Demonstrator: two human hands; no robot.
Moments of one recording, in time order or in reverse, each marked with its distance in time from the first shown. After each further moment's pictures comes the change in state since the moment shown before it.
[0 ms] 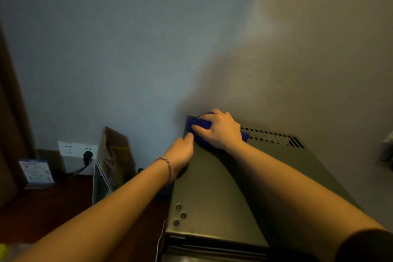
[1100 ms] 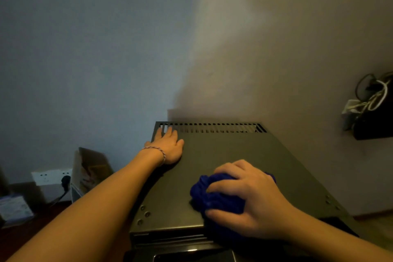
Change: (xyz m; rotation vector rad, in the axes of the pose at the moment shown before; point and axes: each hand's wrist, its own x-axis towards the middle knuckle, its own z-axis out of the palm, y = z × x) left_hand 0.022 0.029 0.021 1.078 -0.182 0.142; right_hand -0.213 0.042 -0.079 0.151 -0.029 -0.327
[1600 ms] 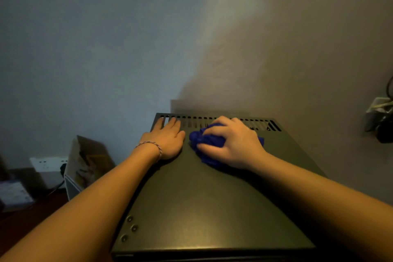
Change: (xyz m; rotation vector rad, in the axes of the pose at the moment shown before) left_hand 0.022 0.008 0.002 0.036 0.078 0.028; right_hand 0.107 0.090 0.026 -0.113 0.086 0.179
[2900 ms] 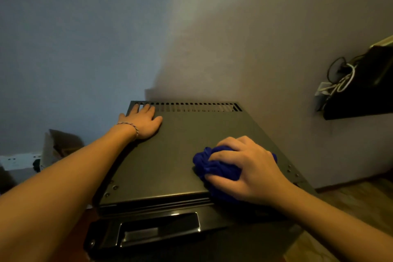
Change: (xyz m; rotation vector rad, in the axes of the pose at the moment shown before) left_hand -0.010 0.005 -0.004 0.121 0.021 0.008; right_hand -0.156 -0.031 -0.074 -0.044 -0.025 -0.021
